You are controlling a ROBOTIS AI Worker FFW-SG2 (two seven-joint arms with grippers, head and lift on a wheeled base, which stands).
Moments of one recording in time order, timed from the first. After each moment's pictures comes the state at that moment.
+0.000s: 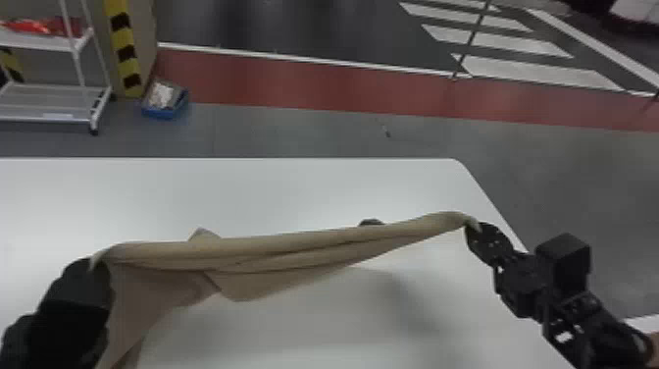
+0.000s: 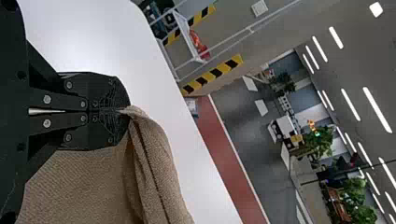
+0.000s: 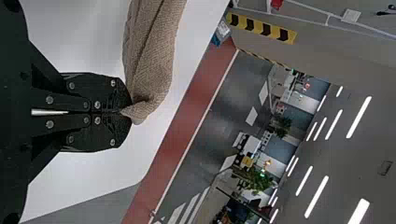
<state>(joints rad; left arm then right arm) 0.51 0.26 -0.29 -2.36 -0.31 0.71 0.25 0.43 -0.15 -0.41 -2.10 0.24 0.23 0.50</state>
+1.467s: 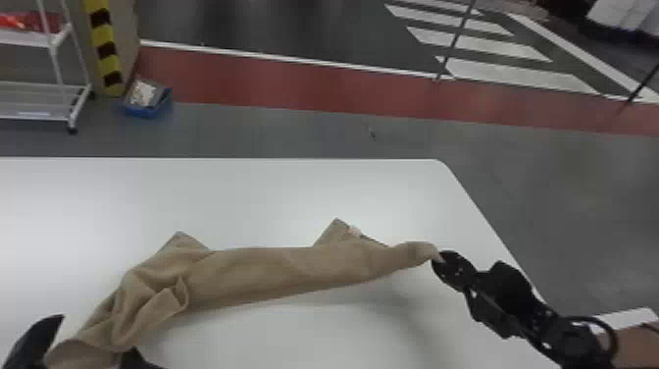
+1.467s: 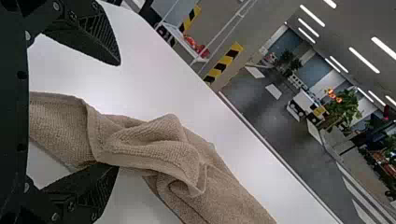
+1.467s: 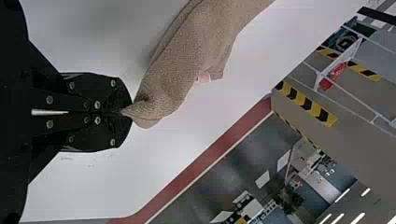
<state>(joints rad) 0.58 0.25 -0.48 -2.26 -0.65 0.76 0.26 0.43 -0.14 -0.44 -2.01 0.59 0.03 0.75</state>
